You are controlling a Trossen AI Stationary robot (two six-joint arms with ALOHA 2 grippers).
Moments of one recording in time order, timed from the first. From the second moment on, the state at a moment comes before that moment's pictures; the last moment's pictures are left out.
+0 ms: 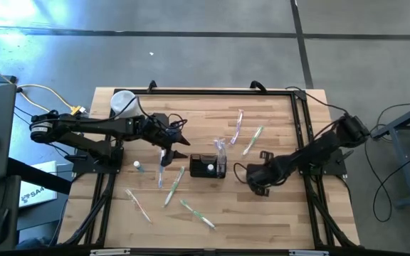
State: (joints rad) left arm 0.14 1.18 0.74 -0.11 0.28 -0.01; right arm 0.40 1.55 0.78 -0.69 0.22 0.59
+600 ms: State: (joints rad) left arm -0.09 1.18 0.74 0.15 0.17 0.13; right arm 0.65 1.30 0.89 -0.47 0.63 0.34
